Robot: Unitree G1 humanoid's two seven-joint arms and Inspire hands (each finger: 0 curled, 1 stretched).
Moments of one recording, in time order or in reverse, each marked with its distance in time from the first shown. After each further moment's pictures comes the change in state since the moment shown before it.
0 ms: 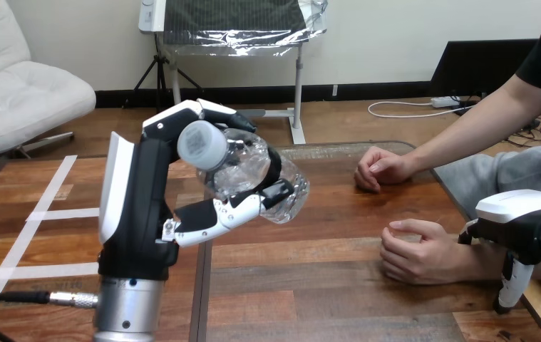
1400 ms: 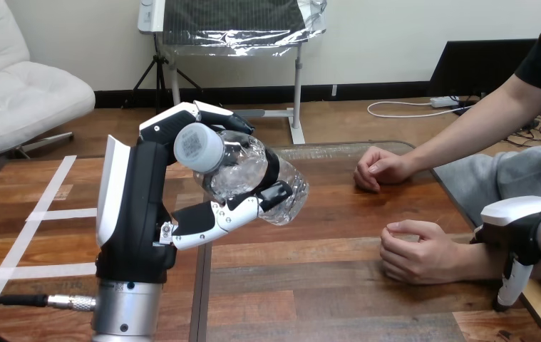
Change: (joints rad) left arm 0.008 -0.001 0.003 0.000 -0.006 -0.011 -0.003; right arm -0.133 0.045 0.117 0.262 -0.038 -0.007 -0.073
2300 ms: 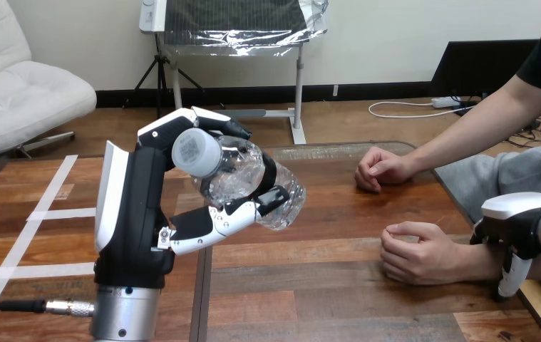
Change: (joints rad) left arm 0.020 0.000 0.004 0.000 0.000 0.000 0.000; right arm -0.051 0.017 0.015 0.107 0.064 -0.032 -0.050
